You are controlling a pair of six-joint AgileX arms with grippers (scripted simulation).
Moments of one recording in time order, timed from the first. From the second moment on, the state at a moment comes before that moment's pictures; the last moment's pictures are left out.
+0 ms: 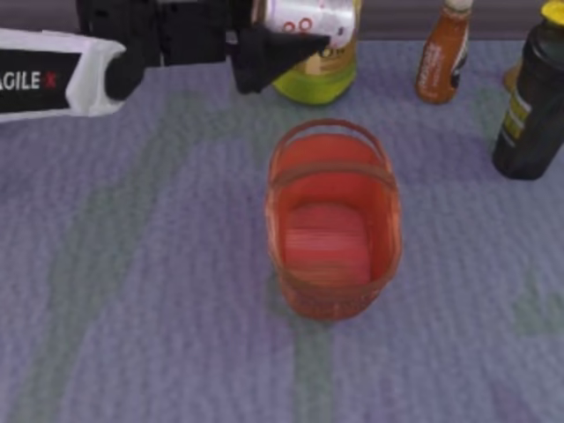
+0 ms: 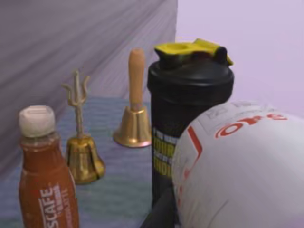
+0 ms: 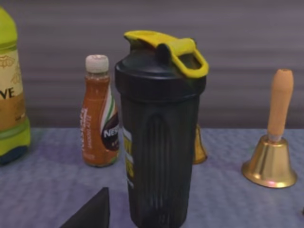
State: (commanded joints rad) left arm -0.30 2.14 1.45 0.52 1.13 0.12; right arm 0.00 0.00 0.00 0.00 0.00 0.00
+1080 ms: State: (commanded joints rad) left arm -0.30 2.26 1.27 0.96 1.27 0.04; right arm 0.00 0.00 0.00 0.00 0.00 0.00
